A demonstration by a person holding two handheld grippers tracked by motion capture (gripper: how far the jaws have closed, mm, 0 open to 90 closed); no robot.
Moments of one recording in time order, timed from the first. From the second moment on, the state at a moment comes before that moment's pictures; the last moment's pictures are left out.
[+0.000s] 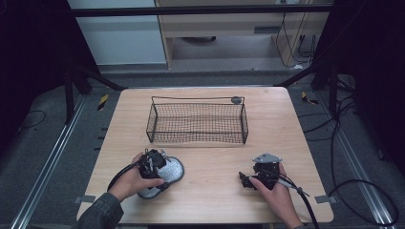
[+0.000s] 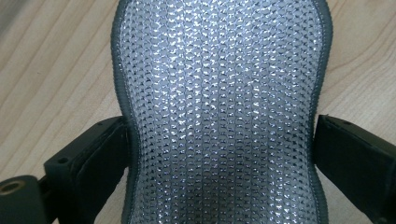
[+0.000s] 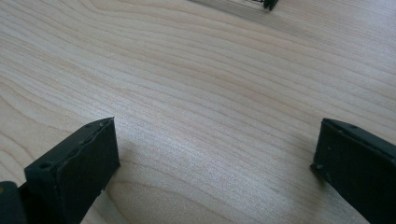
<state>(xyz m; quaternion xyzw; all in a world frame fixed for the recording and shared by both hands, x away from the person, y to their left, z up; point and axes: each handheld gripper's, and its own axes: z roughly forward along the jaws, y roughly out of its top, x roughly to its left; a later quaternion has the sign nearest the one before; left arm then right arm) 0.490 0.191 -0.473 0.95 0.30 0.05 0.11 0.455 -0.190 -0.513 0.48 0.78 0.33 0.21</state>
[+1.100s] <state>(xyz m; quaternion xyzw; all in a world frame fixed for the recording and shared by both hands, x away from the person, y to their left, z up) 0.486 0.192 -0.470 0.95 0.28 0.07 0.12 0.455 -0.190 -0.513 0.48 0.78 0.33 0.21</state>
